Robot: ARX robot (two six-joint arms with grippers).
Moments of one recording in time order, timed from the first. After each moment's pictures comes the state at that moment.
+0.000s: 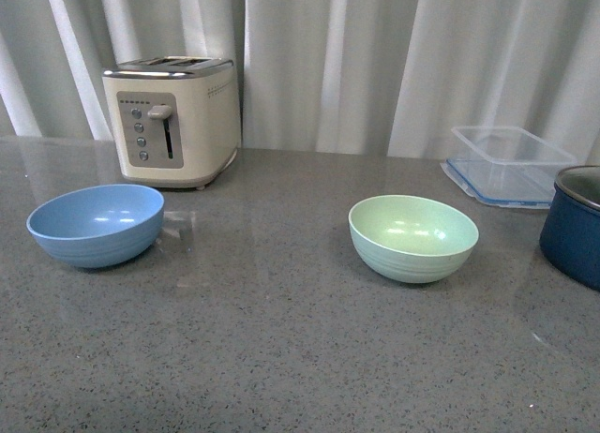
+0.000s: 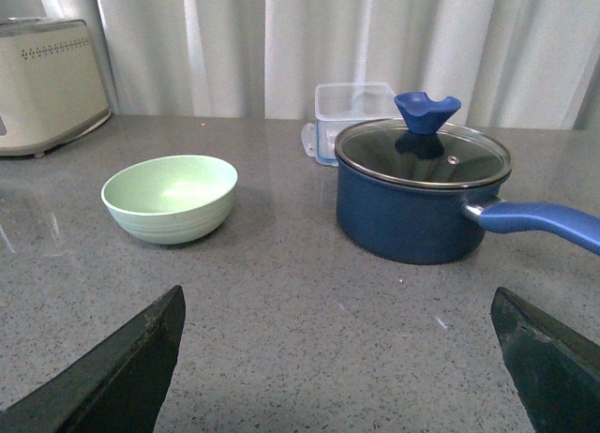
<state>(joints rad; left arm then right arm) 0.00 0.00 0.02 0.00 0.00 0.00 0.00 0.00 0.01 0.00 0.00 0.00</state>
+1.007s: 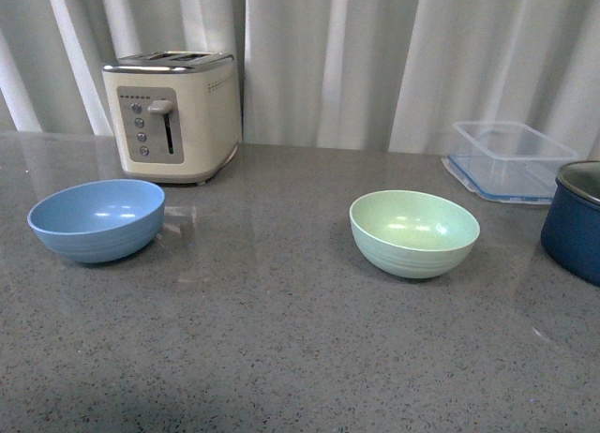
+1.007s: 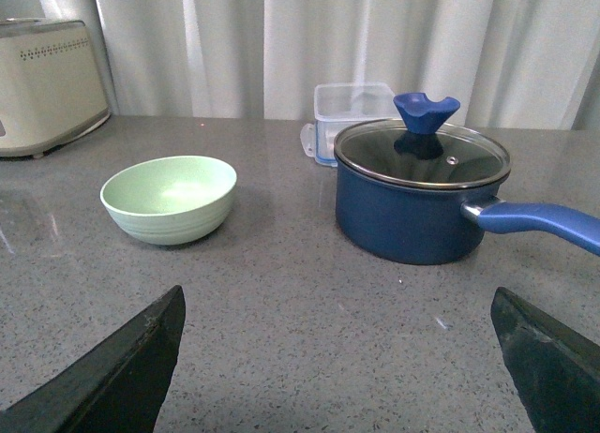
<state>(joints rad) 0.13 0.60 0.38 -0.02 -0.02 -0.11 0.00 0.00 0.01 0.00 0.00 0.00</state>
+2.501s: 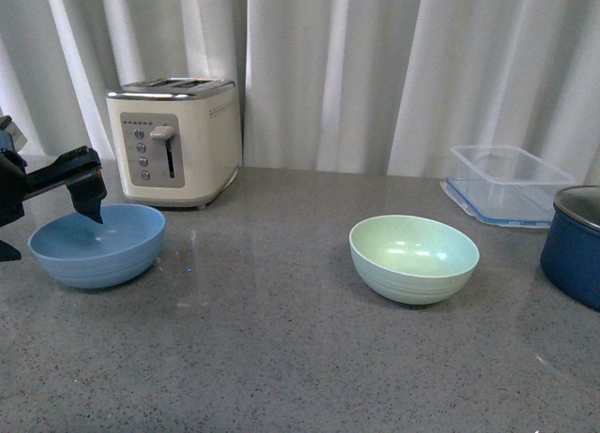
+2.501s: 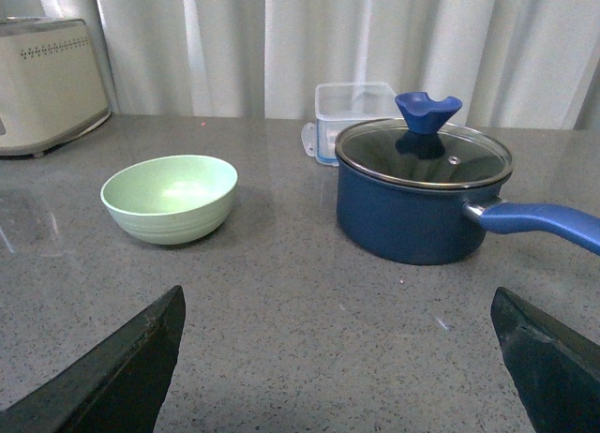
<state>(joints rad) 0.09 1.87 1.40 -0.25 0.03 -0.42 0.00 0.00 0.01 0.00 0.00 0.00</state>
